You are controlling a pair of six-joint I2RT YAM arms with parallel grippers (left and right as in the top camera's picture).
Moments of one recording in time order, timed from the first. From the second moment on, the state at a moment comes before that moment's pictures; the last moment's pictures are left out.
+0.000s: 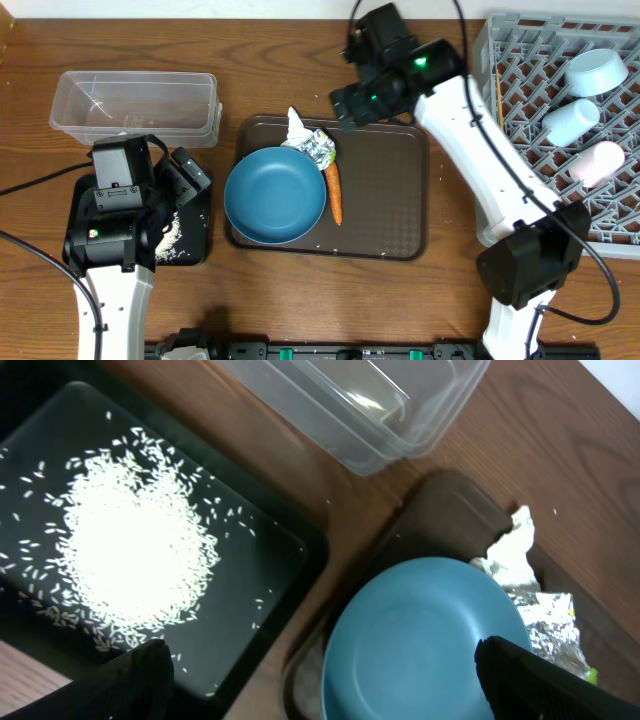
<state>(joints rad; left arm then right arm) 0.11 1.05 1.03 -0.92 -0.05 -0.56 0.45 2.00 2.01 -1.15 -0.05 0.15</state>
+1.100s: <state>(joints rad) 0.17 1.05 1.03 -0.98 -0.14 -0.58 0.26 2.00 2.01 -1.24 -0.31 0.18</state>
